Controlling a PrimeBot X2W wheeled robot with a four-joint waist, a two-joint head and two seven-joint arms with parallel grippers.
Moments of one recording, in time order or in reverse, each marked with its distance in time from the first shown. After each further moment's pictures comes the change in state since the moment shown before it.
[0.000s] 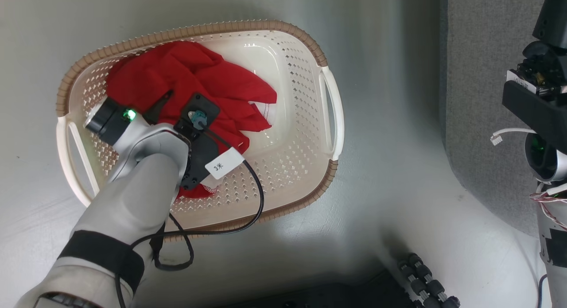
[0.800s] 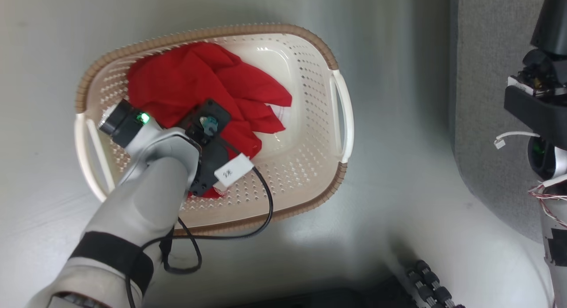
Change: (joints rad) left arm -0.016 -0.031 -0.026 0.048 -0.005 -0.028 -0.028; right arm 0.031 -0.020 -0.023 0.057 -0.006 0.001 -0.010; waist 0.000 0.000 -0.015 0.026
